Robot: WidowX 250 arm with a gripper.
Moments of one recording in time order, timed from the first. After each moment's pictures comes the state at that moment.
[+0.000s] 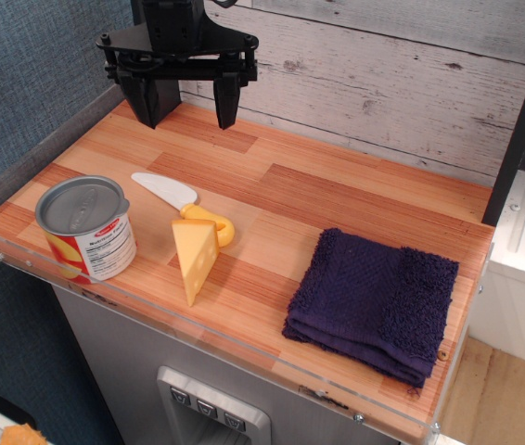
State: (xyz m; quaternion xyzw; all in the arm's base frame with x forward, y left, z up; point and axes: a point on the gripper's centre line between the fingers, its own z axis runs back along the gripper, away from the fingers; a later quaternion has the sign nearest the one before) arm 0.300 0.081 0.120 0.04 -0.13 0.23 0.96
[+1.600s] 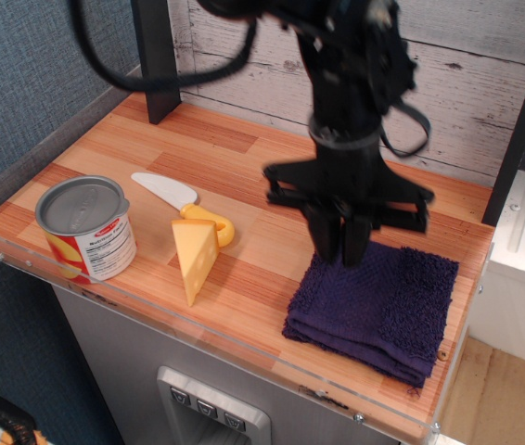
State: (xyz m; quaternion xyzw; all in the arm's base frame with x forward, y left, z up) arm 0.278 -0.067 0.059 -0.02 -0.08 0.07 0.99
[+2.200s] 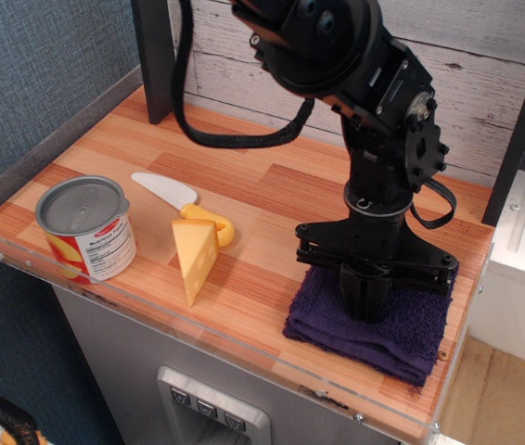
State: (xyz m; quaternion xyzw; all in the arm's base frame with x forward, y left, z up) arm 0.281 -0.084 0.016 -0.02 -0.05 0.07 1.00
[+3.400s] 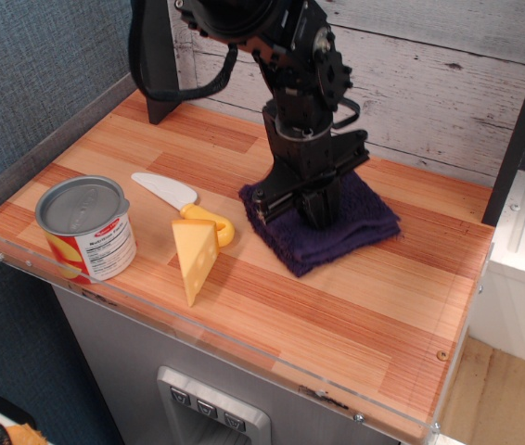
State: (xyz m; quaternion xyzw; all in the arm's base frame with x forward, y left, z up) arm 0.346 0.001 0.018 -0.07 -0.10 0.53 0.84
